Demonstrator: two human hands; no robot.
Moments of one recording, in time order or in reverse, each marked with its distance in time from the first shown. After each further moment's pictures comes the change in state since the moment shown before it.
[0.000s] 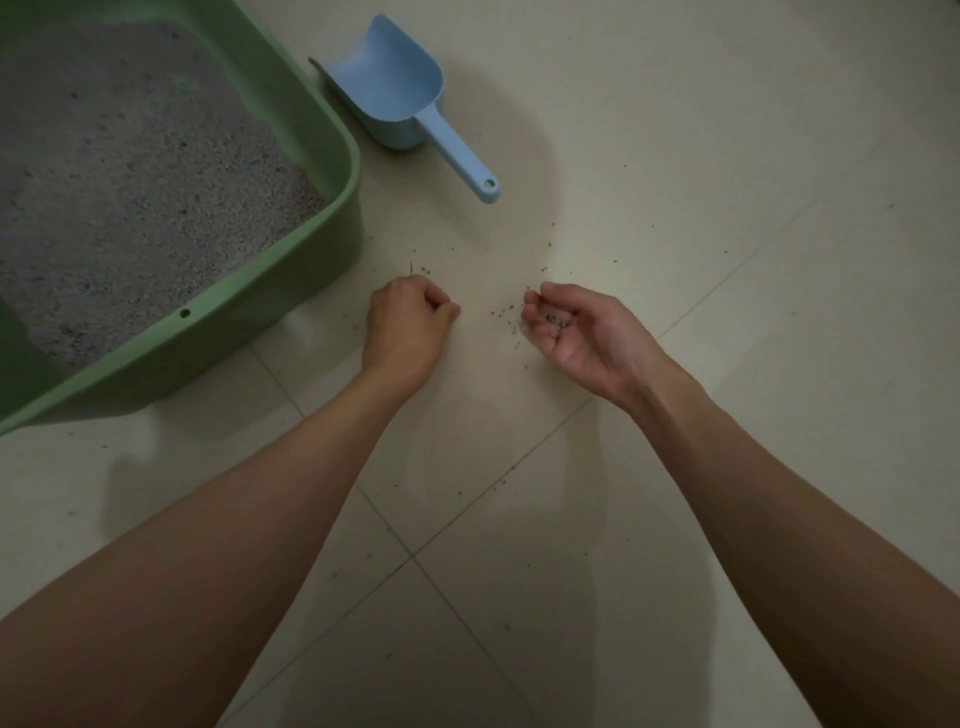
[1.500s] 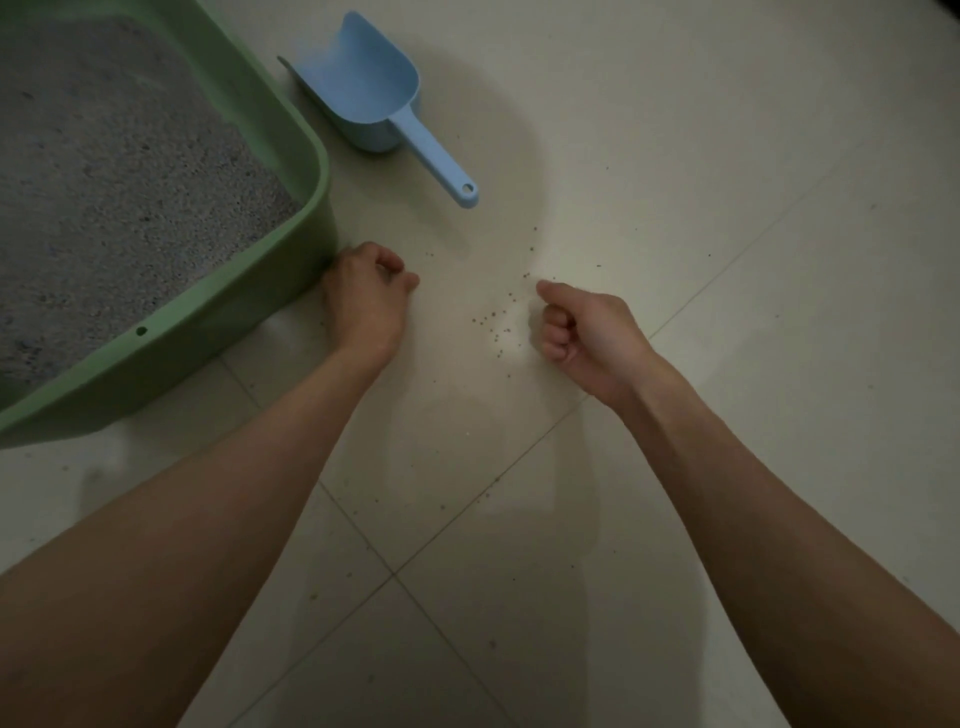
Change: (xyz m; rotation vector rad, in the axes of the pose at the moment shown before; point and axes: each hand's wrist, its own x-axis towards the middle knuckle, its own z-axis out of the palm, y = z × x) left_hand 0.033 -0.004 0.000 -0.067 0.135 -0.049; right_hand 0.006 -0.007 -0.005 -0.306 0.215 -0.141
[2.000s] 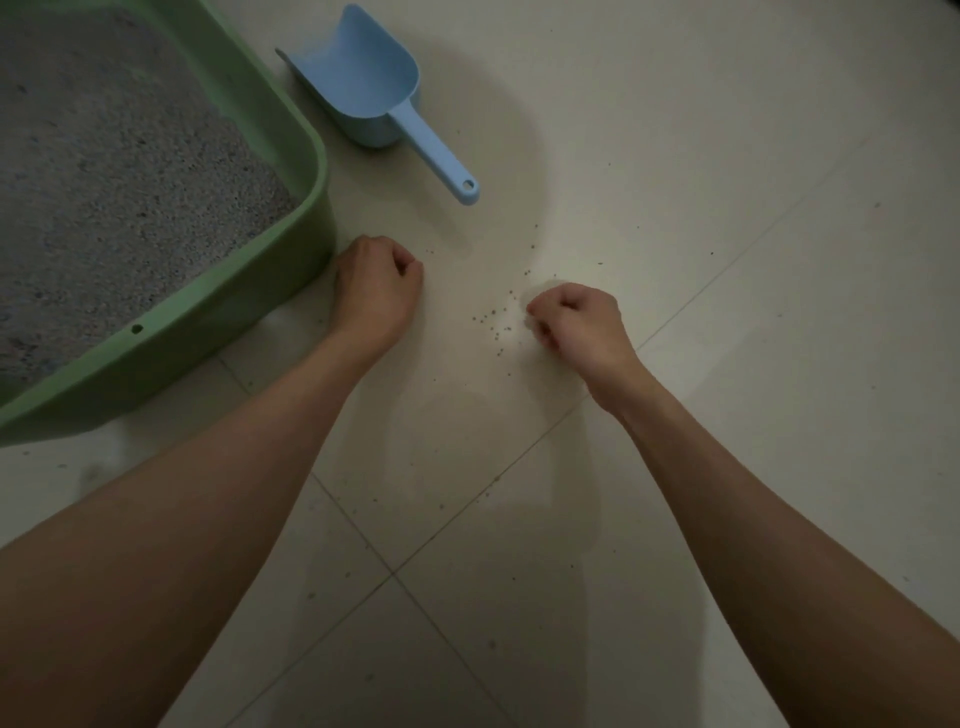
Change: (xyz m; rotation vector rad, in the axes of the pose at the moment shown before) left_hand 0.008 0.005 0.001 0.115 -0.100 0.134; right_hand 0.000 0.006 0.002 -0.670 0.162 -0.200
